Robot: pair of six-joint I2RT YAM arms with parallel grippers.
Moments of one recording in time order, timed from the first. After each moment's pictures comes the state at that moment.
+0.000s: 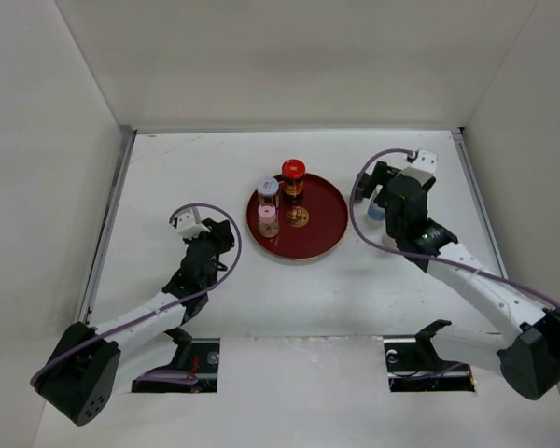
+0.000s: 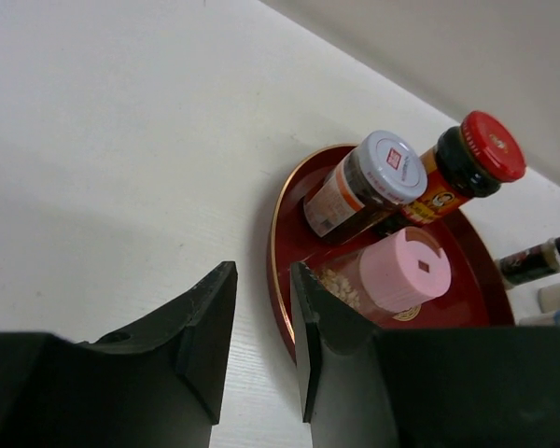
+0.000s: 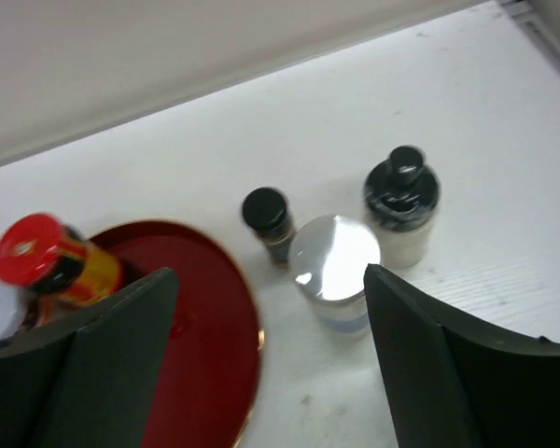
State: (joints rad) left arm -0.55 0.98 0.22 0.61 -0.57 -0.61; right arm 0.53 1.10 0.83 0.02 0.68 0.39
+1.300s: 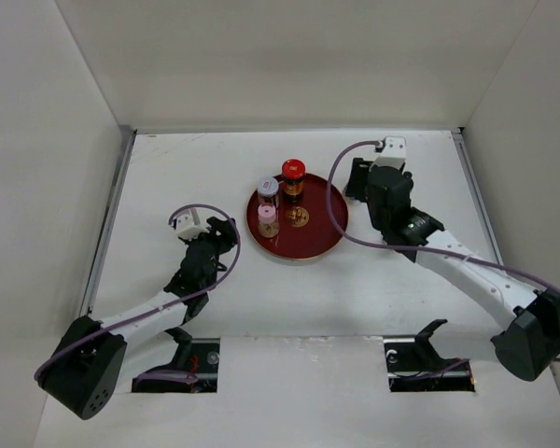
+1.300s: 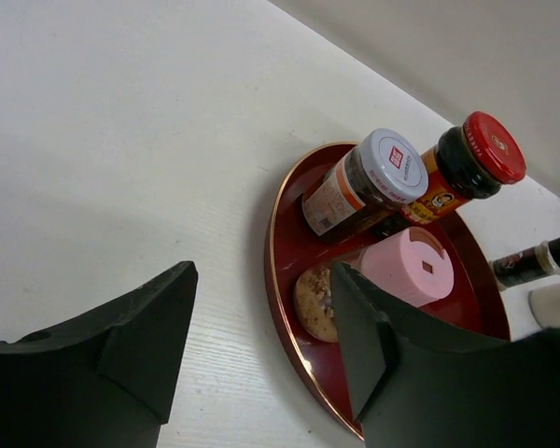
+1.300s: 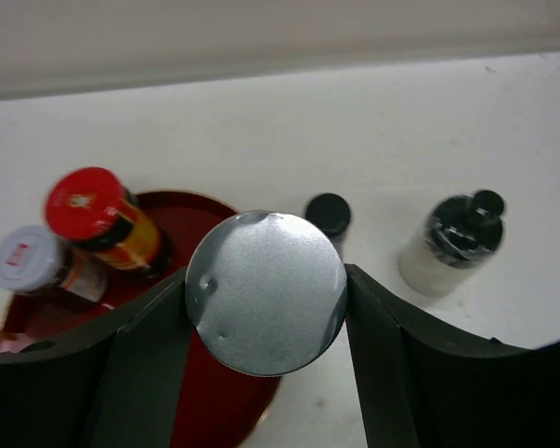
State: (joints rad) left arm -0.53 1.02 0.19 0.68 -0.54 -0.64; right arm 0.59 1.22 0.98 -0.04 0.62 0.24
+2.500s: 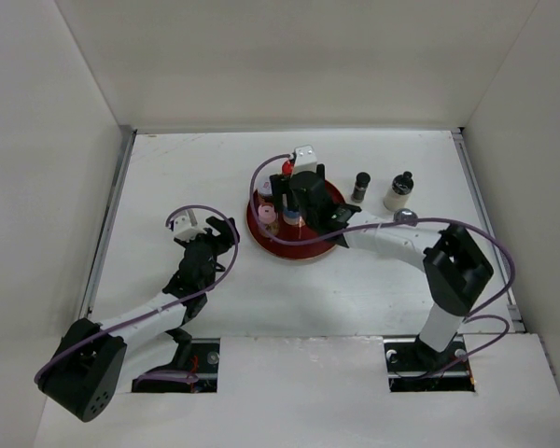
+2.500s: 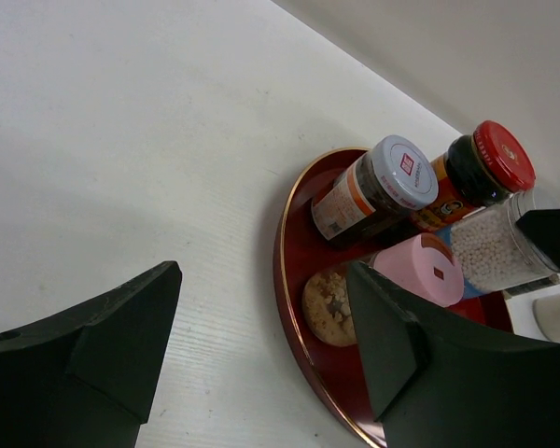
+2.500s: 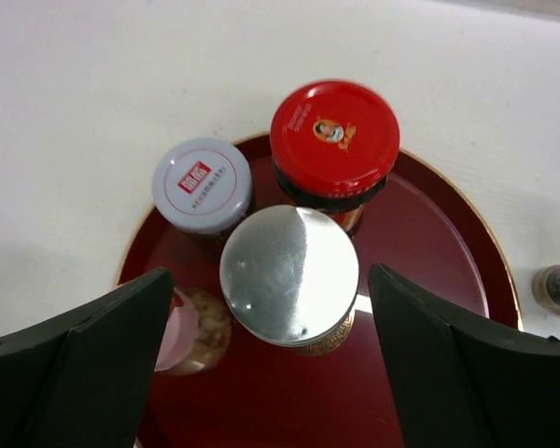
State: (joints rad) left arm -0.52 1.00 0.18 0.68 -0.54 -0.65; right arm 0.83 1.75 1.24 0.12 0.51 0.23
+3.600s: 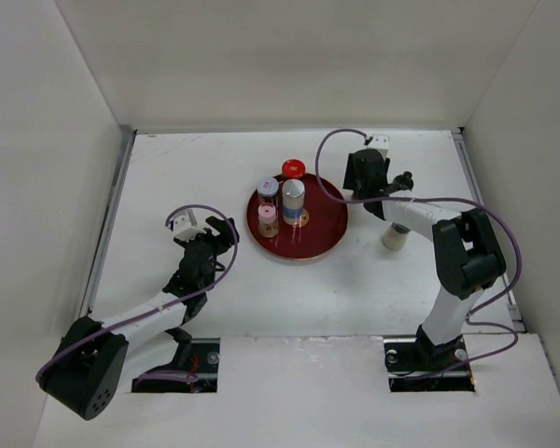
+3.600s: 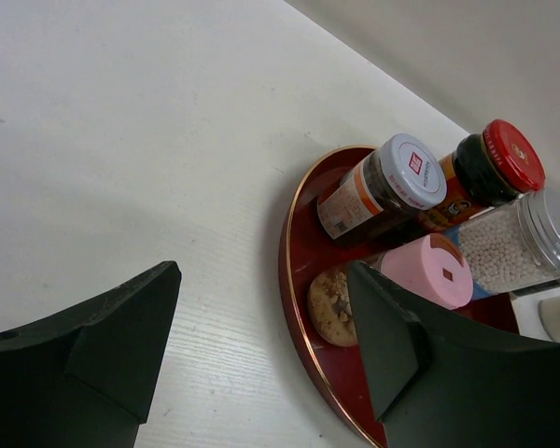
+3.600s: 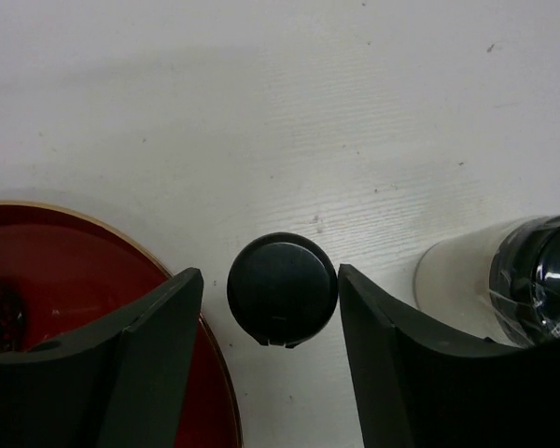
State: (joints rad) left arm -0.50 1.02 0.18 0.69 -0.54 -0.66; right arm 0.38 1.78 1.14 0.09 0.47 0.31
